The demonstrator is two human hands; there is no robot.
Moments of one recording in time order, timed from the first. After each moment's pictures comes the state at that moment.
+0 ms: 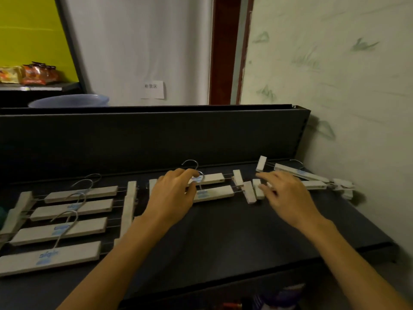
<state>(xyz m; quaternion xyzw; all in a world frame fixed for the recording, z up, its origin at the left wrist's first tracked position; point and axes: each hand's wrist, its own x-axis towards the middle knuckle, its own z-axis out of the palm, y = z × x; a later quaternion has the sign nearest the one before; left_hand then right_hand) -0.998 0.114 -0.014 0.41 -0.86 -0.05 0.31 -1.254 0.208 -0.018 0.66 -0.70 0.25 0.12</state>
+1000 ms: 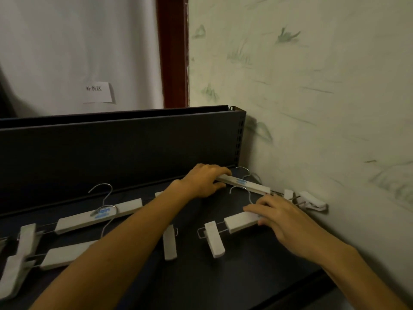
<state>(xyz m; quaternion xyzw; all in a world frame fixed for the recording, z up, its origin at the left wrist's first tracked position) -1.292 0.030 -0.023 0.18 -0.98 -0.08 0.07 -1.398 0.260 -0.016 0.68 -0.72 0.11 0.01</state>
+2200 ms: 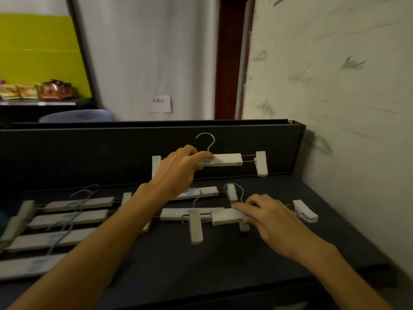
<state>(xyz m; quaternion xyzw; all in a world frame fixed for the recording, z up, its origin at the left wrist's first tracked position) -1.043 0.075 0.044 0.31 -0.91 0.07 0.27 -1.239 0.238 0.011 0.78 -0.61 0.13 0.06</state>
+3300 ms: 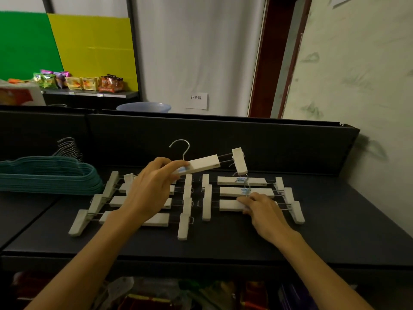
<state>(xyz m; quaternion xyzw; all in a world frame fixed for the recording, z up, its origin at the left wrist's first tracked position) -0.841 0.150 0.017 0.43 -0.83 0.05 0.36 -1.123 0.187 -0.040 0.75 -0.65 0.11 0.03</state>
